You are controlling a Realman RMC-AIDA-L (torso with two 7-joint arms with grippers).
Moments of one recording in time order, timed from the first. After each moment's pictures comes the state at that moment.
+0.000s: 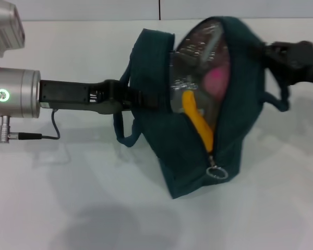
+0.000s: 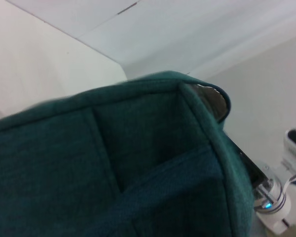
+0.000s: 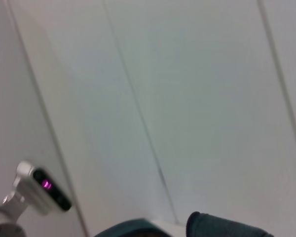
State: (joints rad) left arm -0.62 -2.03 0.81 0.67 1.89 1.75 -2.34; right arm 0.31 2.01 -1.24 -0.97 -1.28 -1.28 1.58
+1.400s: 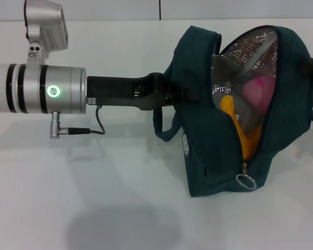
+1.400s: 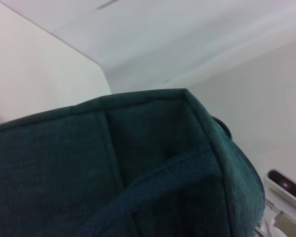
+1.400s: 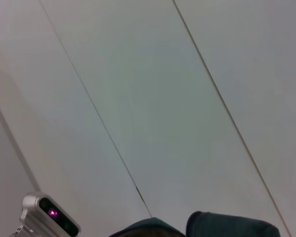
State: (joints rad) left arm -0.72 -2.08 0.84 0.51 1.84 1.64 -2.30; right arm 0.21 2.01 -1.07 -0.88 -1.29 -1.44 1.60
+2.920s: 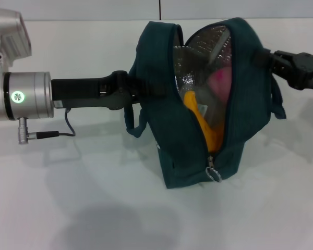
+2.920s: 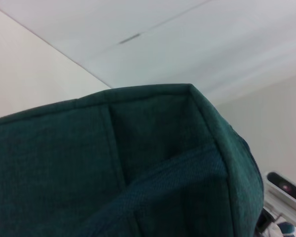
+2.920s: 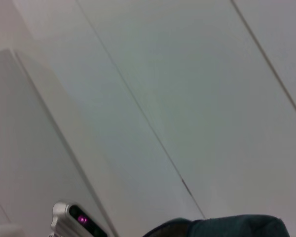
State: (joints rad) left arm -0.64 -2.03 0.82 0.52 1.80 1.66 -2.29; right arm 0.43 2.01 -1.08 -0.66 -1.30 -1.48 1.56
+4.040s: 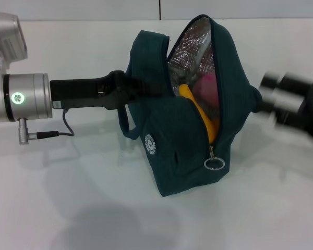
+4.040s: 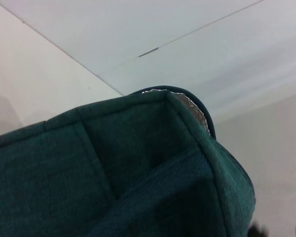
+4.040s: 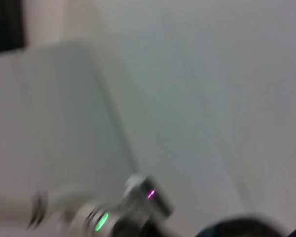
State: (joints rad) left arm -0.63 -2.03 0.82 0.52 1.80 1.62 -2.29; right arm 0.38 2.01 -0.96 -0.63 -1.42 -1.74 1.34
